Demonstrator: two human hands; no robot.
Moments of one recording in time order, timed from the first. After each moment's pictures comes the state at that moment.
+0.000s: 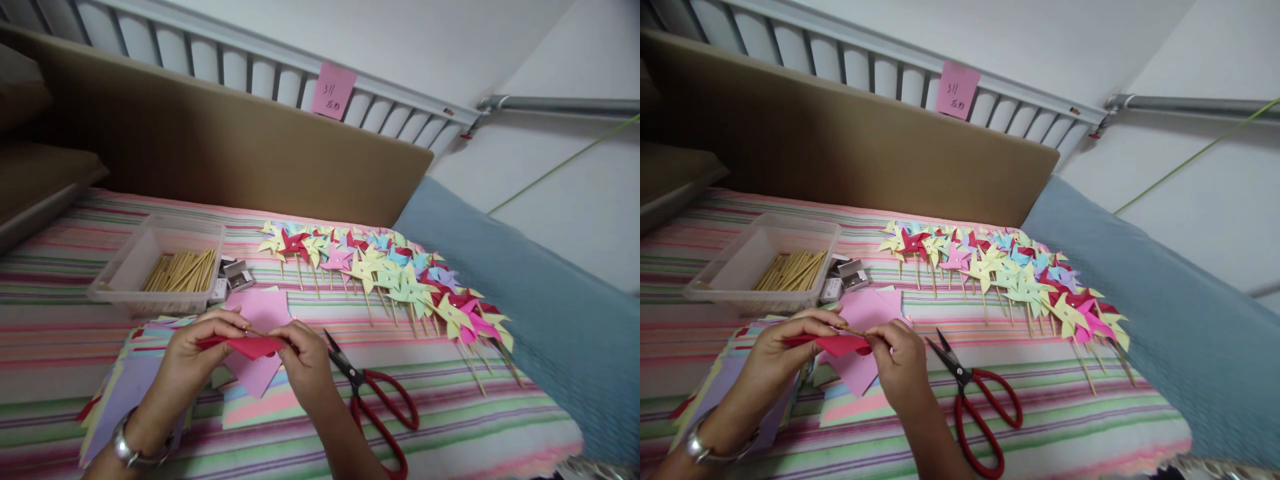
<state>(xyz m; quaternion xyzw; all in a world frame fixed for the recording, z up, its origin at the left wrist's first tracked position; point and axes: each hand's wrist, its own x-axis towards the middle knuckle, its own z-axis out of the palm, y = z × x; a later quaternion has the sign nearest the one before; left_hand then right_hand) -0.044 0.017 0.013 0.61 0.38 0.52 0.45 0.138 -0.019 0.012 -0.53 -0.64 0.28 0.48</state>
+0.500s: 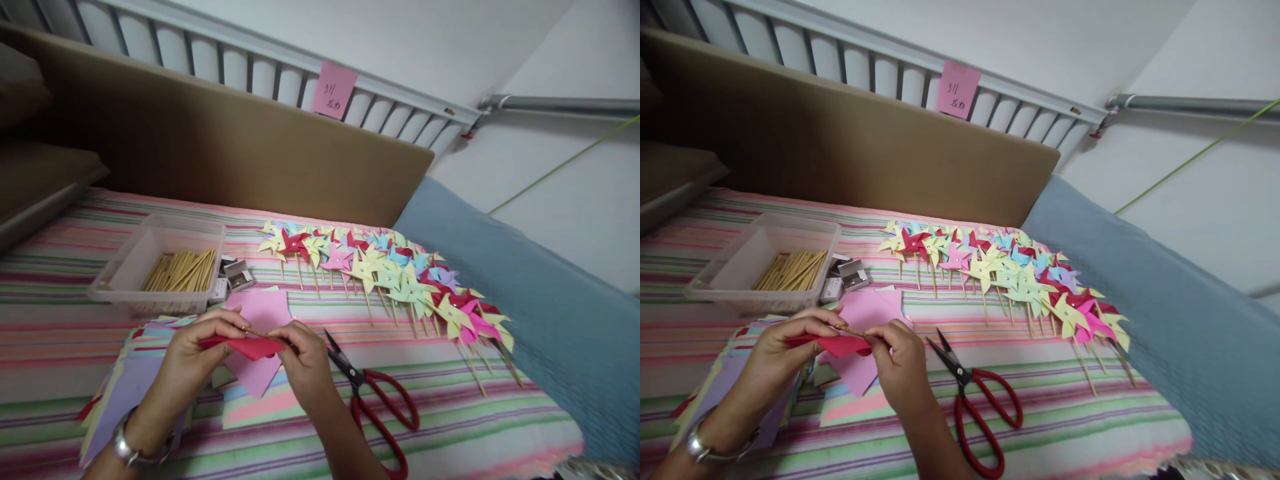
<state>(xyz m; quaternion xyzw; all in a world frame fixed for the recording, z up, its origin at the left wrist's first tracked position) -0.043 0.017 0.015 0.62 0.38 0.52 0.45 0.138 -0.018 0.012 -0.52 -0.65 0.28 0.49</state>
